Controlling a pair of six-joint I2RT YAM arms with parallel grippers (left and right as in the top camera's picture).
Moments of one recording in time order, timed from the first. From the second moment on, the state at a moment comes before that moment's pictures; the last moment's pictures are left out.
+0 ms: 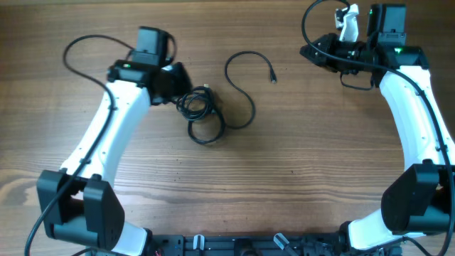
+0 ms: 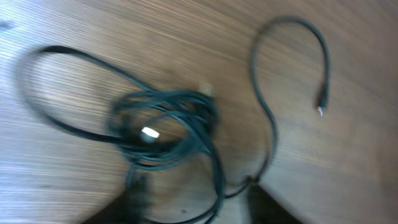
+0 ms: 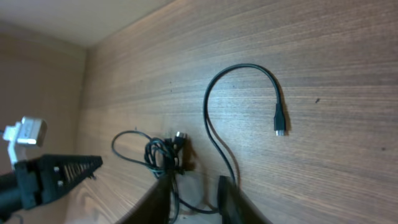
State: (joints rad) left arm -0.24 1.68 1.37 -0.81 0.15 -0.60; right arm -0.03 1.72 1.47 -0.68 -0.70 0.29
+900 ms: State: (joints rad) left arm -0.36 1.68 1.00 -0.56 -0.14 -1.03; right arm 0.03 1.72 1.47 -0.73 -0.64 0.23
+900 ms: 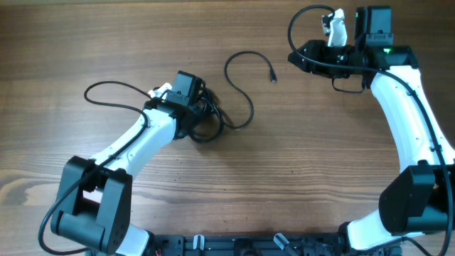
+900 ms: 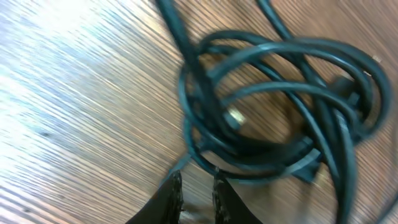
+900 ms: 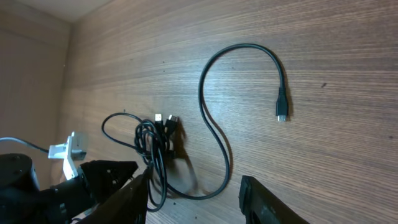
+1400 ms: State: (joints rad) left arm -0.36 1.81 0.99 -0.44 -0.31 -1.04; right arm 0.03 1.72 1.47 -0.74 -0.63 0.23
